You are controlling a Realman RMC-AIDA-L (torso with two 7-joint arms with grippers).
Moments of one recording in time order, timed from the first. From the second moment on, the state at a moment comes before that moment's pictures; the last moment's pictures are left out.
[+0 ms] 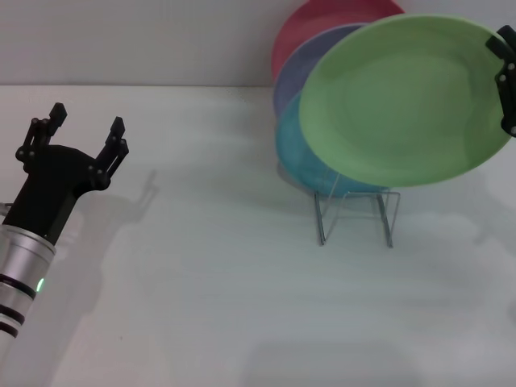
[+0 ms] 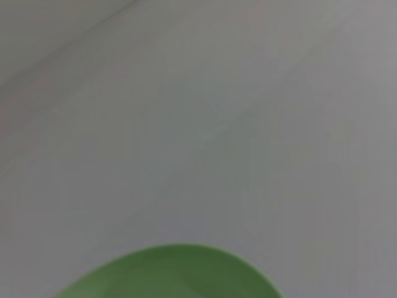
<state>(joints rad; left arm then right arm) -0.29 -2.08 2.18 0.44 -0.56 1.13 0.02 0.53 1.88 1.04 0.02 -2.92 -1.81 -0.22</state>
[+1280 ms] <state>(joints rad) -0.32 -2.08 2.21 0.44 -0.56 1.10 0.02 0.56 1.87 0.98 -0.03 -2.92 -1.78 -0.23</state>
